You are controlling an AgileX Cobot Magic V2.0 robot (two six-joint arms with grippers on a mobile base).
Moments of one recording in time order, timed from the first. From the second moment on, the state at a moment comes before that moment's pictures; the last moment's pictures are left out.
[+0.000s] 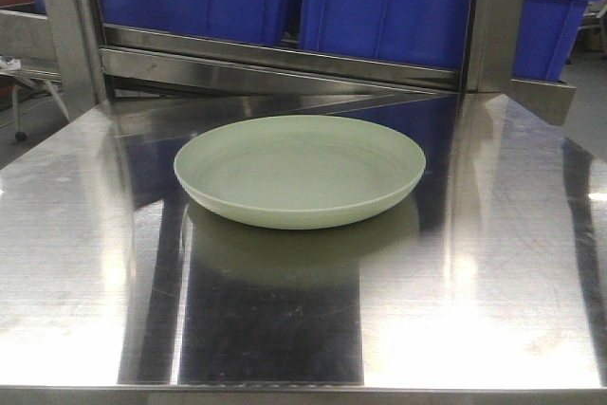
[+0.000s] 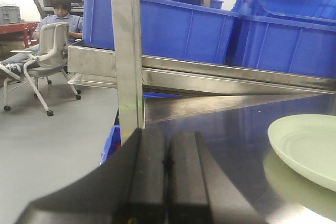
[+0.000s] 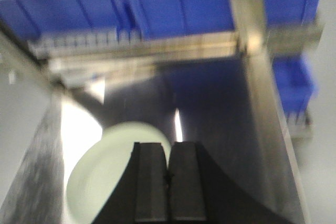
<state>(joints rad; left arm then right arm) -0.13 0.00 0.01 -0.03 0.01 0.03 0.00 0.95 -1.24 0.35 0.85 0.11</state>
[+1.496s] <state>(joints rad) -0.13 0.00 0.01 -0.03 0.01 0.03 0.22 1.88 -1.30 0.62 0.80 0.00</state>
